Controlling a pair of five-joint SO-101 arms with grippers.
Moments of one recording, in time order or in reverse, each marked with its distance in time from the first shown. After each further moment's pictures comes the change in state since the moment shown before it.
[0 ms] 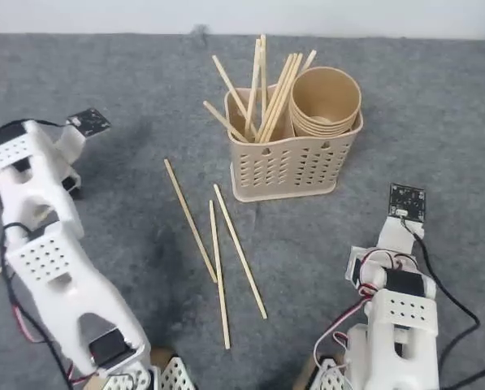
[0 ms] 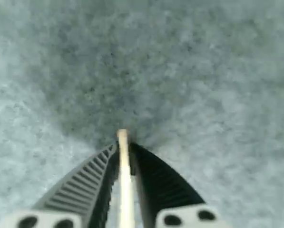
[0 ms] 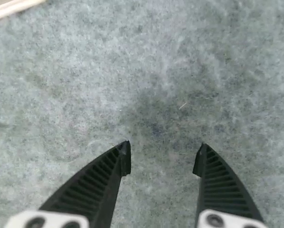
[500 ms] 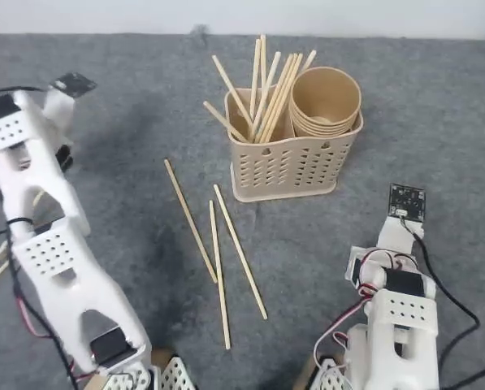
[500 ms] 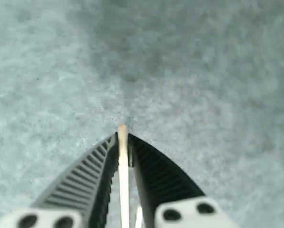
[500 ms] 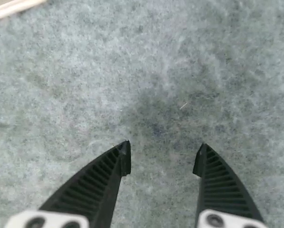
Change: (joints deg) left arm 2.4 0.4 -20.3 13.4 18.8; right arm -0.1 0.0 0.0 0.0 0.0
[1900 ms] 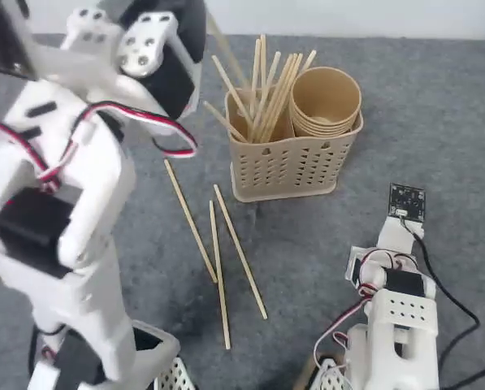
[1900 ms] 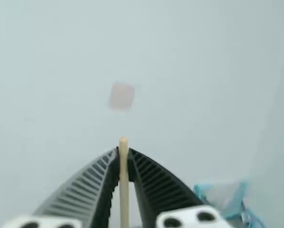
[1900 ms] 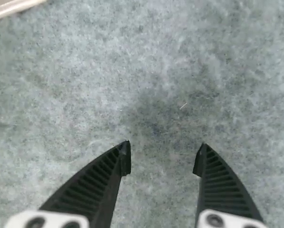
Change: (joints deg) left arm 50.8 -65.5 9.0 -34.5 68.3; right arm 0.0 0.0 0.0 0.0 0.0
